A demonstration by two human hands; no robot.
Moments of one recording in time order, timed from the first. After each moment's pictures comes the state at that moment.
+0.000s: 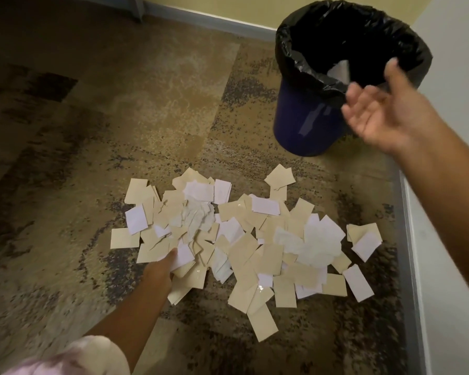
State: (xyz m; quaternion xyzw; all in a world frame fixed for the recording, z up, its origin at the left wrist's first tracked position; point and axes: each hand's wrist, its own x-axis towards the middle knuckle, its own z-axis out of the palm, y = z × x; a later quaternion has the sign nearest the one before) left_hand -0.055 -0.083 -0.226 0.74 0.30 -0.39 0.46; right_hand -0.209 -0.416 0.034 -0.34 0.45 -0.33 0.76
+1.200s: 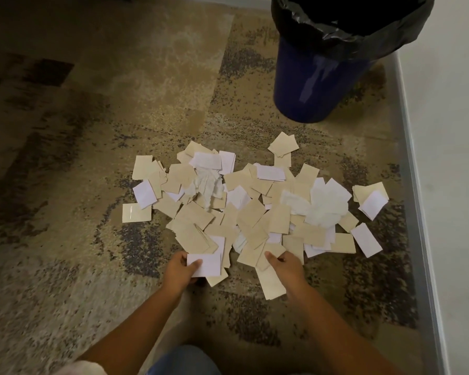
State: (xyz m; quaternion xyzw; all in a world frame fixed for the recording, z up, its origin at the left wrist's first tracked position) left_hand -0.107 -0.025 -0.222 0.82 -0.01 -0.46 0.34; right_hand -0.289 -0.157 -0.220 -0.51 0.66 0.02 0.55
